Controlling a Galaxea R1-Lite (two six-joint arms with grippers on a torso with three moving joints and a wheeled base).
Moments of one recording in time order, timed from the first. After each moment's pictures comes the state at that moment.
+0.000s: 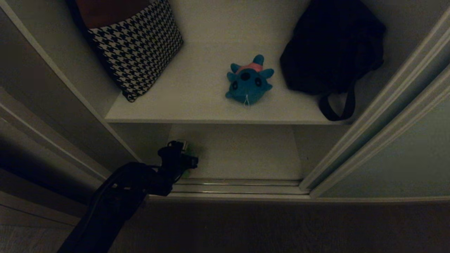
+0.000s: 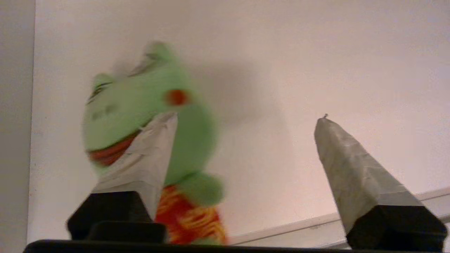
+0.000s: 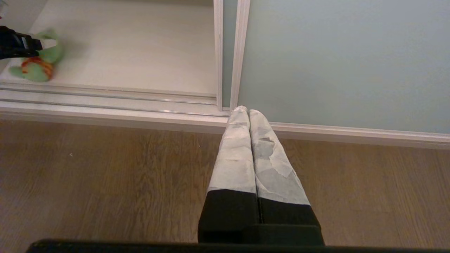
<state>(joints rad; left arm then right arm) -0.15 2.96 -1.94 -0.87 -0.12 0.06 0.00 0.00 0.00 0.00 0.00 0.00</state>
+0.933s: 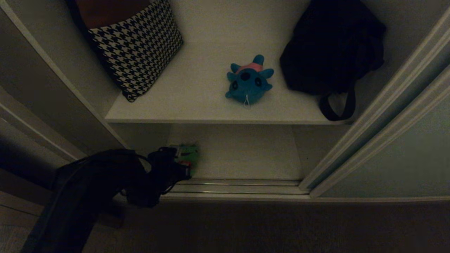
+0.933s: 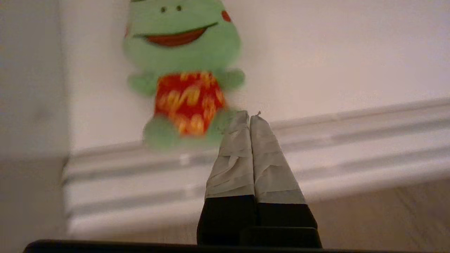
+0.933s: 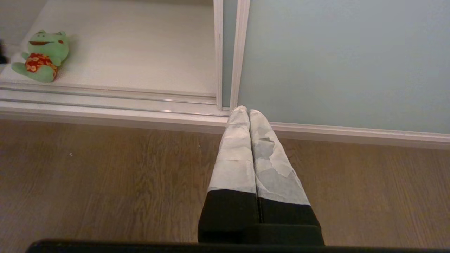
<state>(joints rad) -0.18 2.60 -1.21 -1.05 -0.06 0.02 0.00 0.00 0.00 0.00 0.00 0.00</state>
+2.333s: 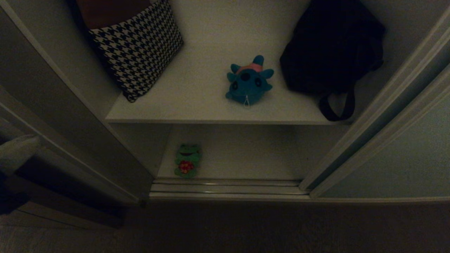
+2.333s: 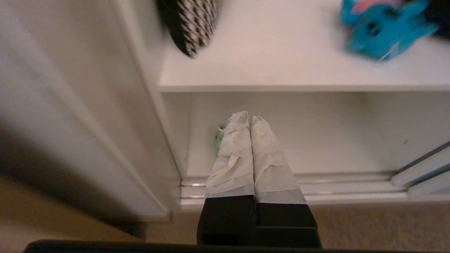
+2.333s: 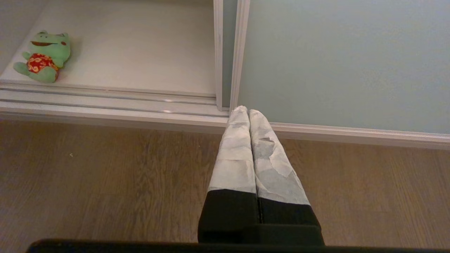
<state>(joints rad) -0.19 0.75 -0.47 -0.42 0.08 0.01 0.00 0.00 0.00 0.00 0.00 0.00</state>
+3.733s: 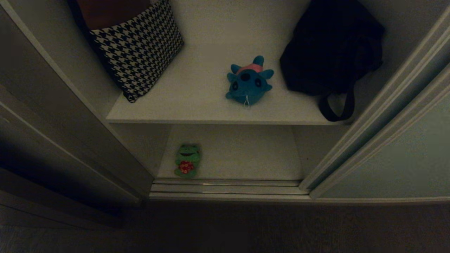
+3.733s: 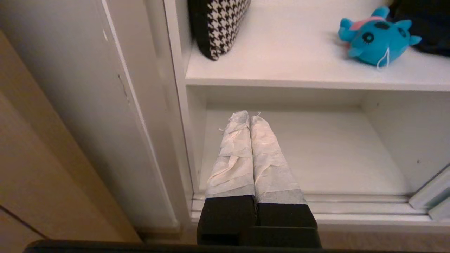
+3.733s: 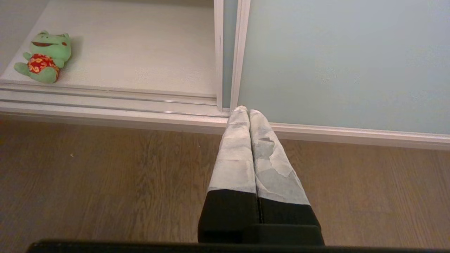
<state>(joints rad) -0.13 0.28 0.00 -0.61 0.07 0.03 0.00 0.00 0.00 0.00 0.00 0.00</state>
